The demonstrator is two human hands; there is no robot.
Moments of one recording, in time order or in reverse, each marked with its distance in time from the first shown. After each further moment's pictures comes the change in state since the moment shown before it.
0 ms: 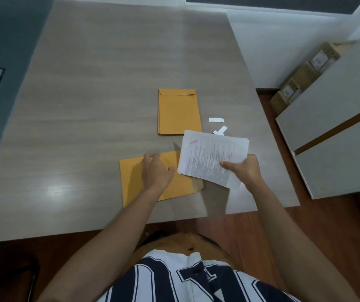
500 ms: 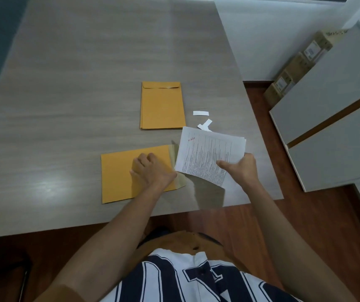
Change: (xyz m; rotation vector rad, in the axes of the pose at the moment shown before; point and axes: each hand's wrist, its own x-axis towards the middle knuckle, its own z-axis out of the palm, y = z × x) left_hand -0.015 0.036 0.056 0.315 -0.054 -0.140; right_hand -0.002 0.022 -0.041 -0.113 0.041 -0.087
